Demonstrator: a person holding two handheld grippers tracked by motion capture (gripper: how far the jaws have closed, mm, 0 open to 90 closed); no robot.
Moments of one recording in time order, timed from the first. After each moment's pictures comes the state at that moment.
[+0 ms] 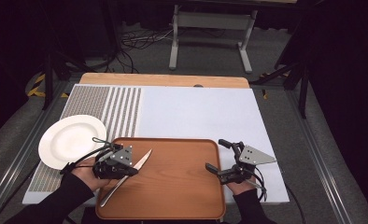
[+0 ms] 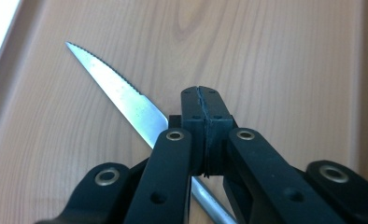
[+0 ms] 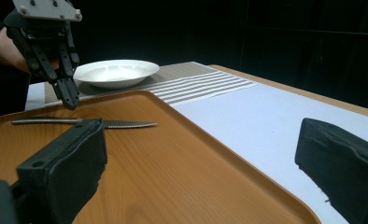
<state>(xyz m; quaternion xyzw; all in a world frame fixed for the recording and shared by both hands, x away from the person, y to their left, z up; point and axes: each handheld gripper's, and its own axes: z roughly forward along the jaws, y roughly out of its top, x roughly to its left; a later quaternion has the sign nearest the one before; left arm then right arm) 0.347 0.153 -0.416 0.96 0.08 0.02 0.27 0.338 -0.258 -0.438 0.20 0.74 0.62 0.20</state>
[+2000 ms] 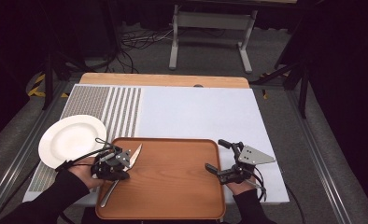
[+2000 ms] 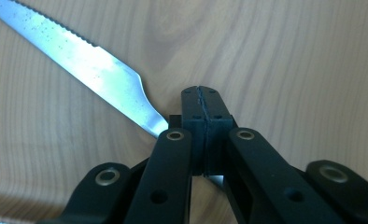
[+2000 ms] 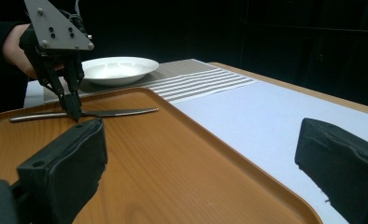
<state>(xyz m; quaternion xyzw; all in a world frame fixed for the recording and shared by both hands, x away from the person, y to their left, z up) 0.358 0.162 -0.437 0.98 0.11 0.00 0.17 0.338 -0.257 -0.439 0.20 0.74 0.61 0.20</state>
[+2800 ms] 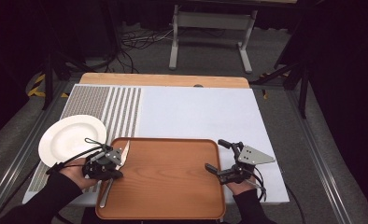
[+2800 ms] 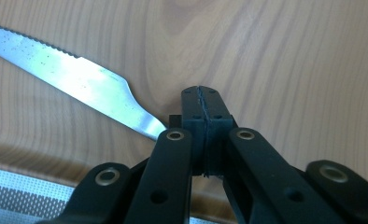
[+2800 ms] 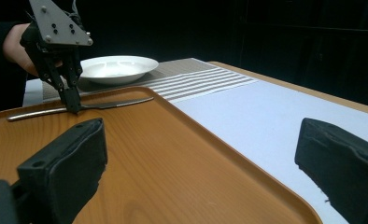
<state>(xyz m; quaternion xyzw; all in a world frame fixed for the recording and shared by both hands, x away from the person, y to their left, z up) 0.358 0.186 -0.440 0.97 0.14 -0.01 0.19 0.339 -0.257 -0.439 0.20 0.74 0.61 0.20</state>
